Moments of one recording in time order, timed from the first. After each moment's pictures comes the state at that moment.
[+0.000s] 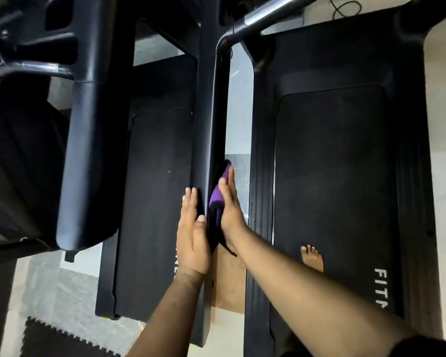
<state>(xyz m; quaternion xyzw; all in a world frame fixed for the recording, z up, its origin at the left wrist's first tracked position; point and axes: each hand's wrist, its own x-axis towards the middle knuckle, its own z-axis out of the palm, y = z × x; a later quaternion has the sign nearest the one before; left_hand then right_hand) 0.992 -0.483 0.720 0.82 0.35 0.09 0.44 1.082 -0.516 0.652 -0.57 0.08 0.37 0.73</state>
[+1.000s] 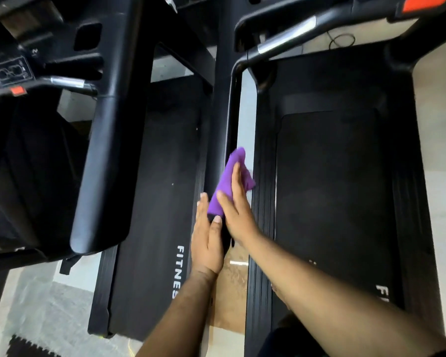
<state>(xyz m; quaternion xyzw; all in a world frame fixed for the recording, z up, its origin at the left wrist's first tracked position) 0.987 -0.481 0.719 0.80 0.37 0.06 0.47 1.081 -0.532 0.684 -0.65 -0.12 0.31 0.69</state>
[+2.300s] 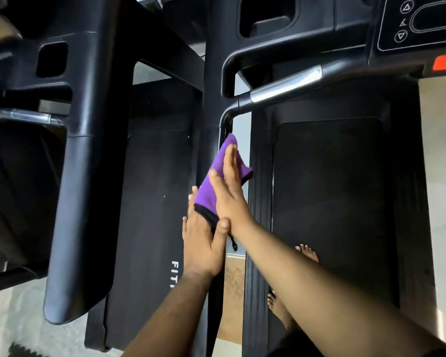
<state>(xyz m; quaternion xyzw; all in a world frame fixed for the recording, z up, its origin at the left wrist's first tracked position) 1.150 -0.421 0.730 0.89 0.31 0.02 0.35 1.256 -0.455 0.699 -0.62 -0.08 0.31 0.72</state>
